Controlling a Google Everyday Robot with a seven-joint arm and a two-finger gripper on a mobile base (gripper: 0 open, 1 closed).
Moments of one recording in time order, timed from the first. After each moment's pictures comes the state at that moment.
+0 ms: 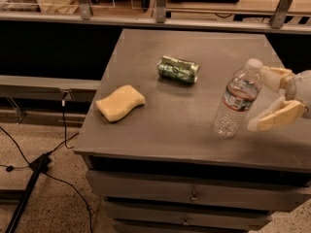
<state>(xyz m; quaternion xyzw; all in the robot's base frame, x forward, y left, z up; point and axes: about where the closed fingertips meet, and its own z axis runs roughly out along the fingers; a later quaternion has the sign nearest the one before) 0.467 -0.206 0.922 -0.46 0.64 0.35 0.50</state>
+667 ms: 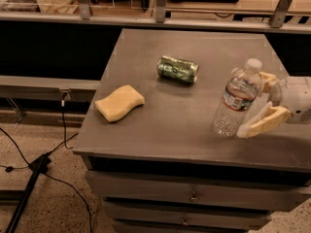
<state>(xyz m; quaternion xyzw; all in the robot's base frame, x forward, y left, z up) 0.459 -0.177 0.919 -0.47 0.58 0.41 0.52</state>
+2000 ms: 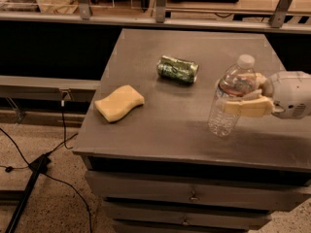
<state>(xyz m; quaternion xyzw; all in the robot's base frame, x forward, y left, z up) 0.459 -0.159 0.929 -0.48 0.57 0.42 0.52</state>
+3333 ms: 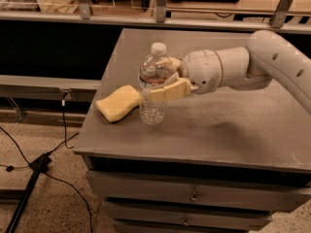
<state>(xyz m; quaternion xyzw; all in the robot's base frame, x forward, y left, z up) 0.490 0.003 0.940 -0.57 0.46 0.51 0.45</state>
